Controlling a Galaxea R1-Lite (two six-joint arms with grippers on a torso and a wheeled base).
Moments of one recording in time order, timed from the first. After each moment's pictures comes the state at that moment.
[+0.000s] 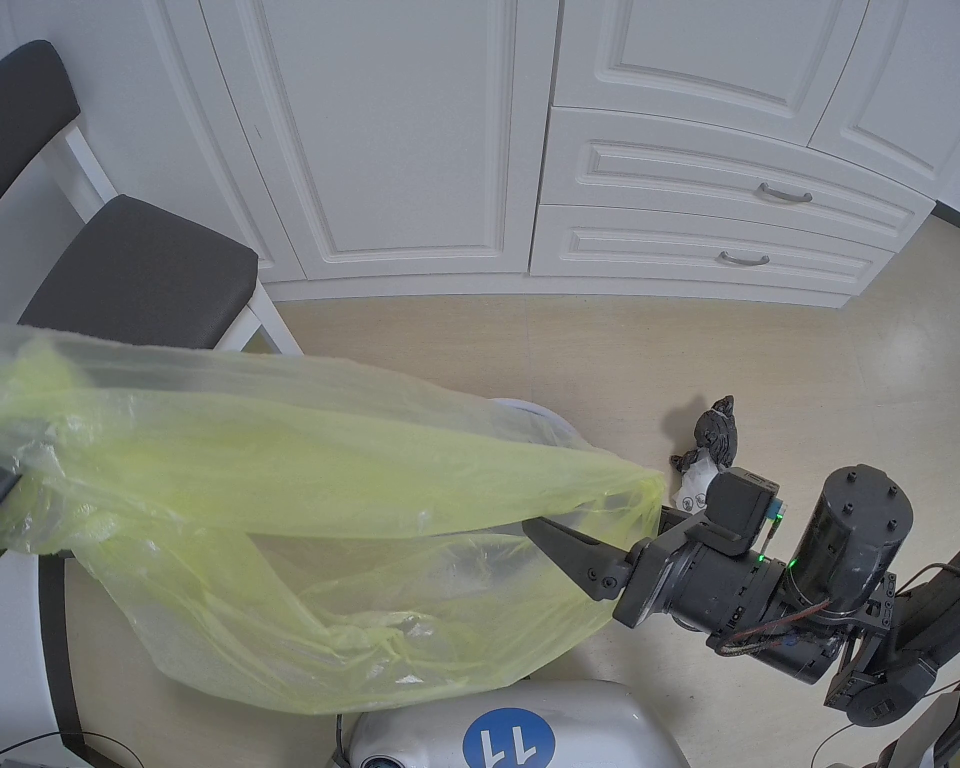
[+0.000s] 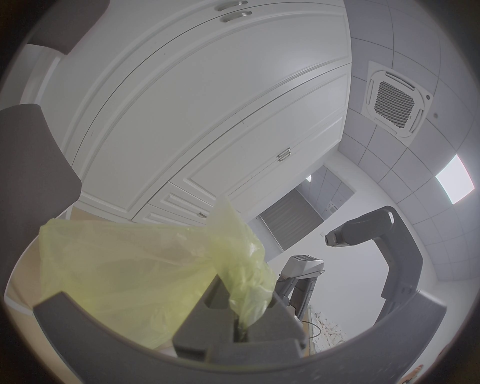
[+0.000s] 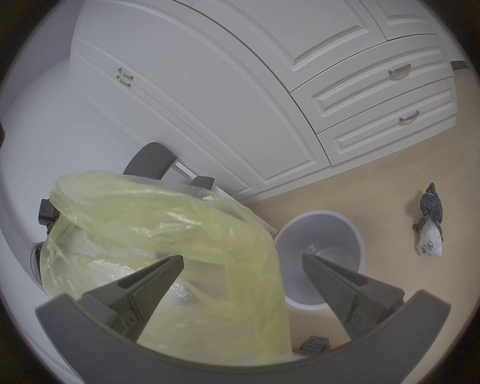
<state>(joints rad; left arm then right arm) -0.54 0.79 -0.52 -0.56 -0.48 -0.54 0.86 1.72 -0.40 -1.31 -0.10 0.42</state>
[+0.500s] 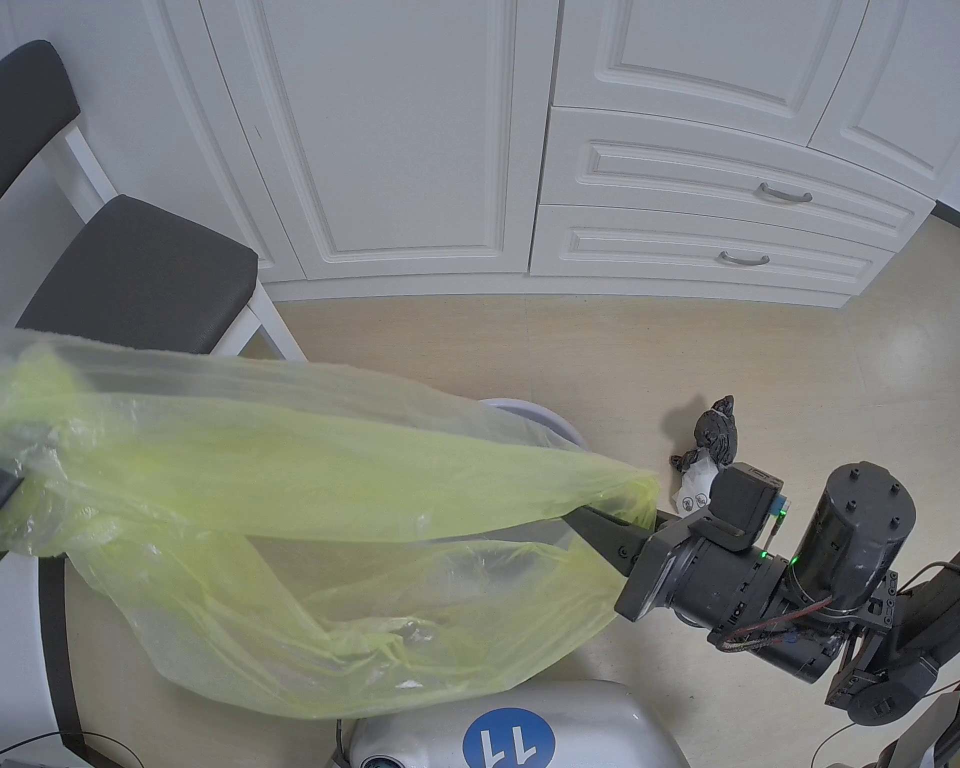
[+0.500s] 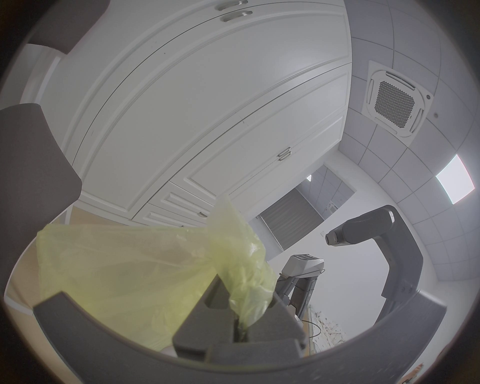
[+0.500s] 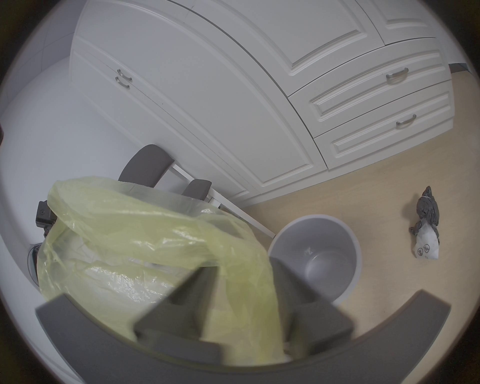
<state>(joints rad) -0.54 0.79 -0.52 -0.56 -0.48 -0.54 0.86 1.72 -0.40 -1.31 -0.12 0.42</state>
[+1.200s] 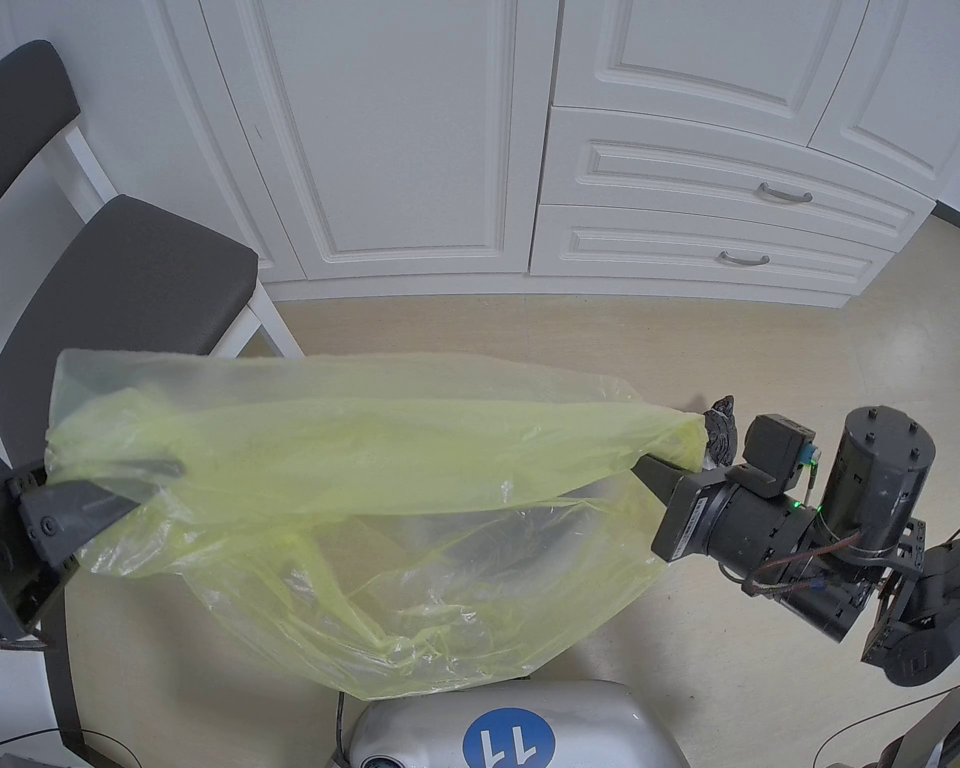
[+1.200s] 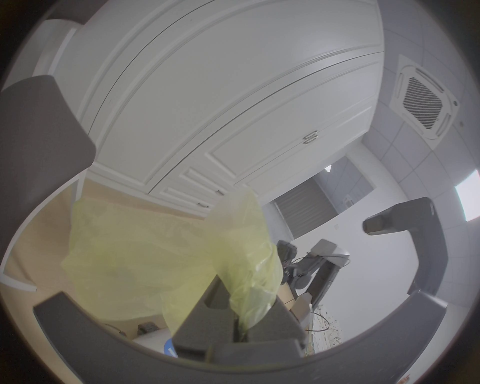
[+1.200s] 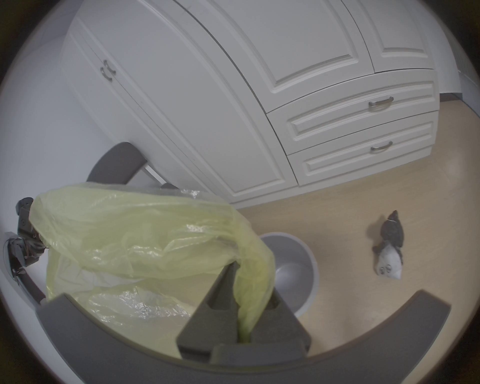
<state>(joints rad) -0.54 0.90 -0.51 -0.51 -0.45 -0.54 0.79 1.61 -0.50 -1.04 -0.25 0.34</state>
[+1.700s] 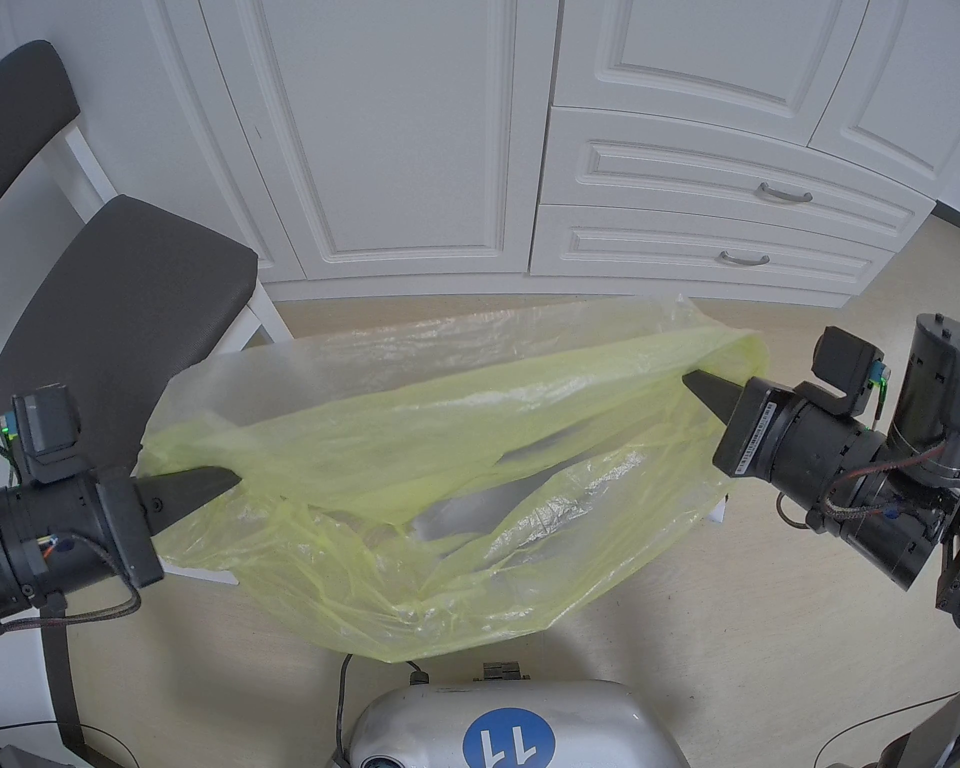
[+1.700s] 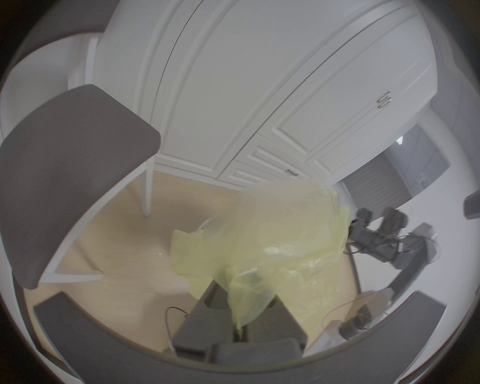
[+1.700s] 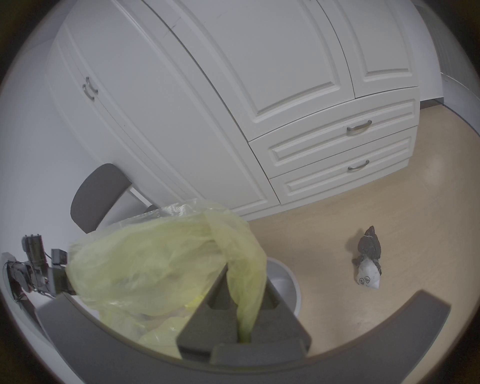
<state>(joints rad) -0.56 1.06 -0.65 -0.18 -0.08 -0.40 0.78 1.44 -0.68 -0.73 -0.37 0.38</state>
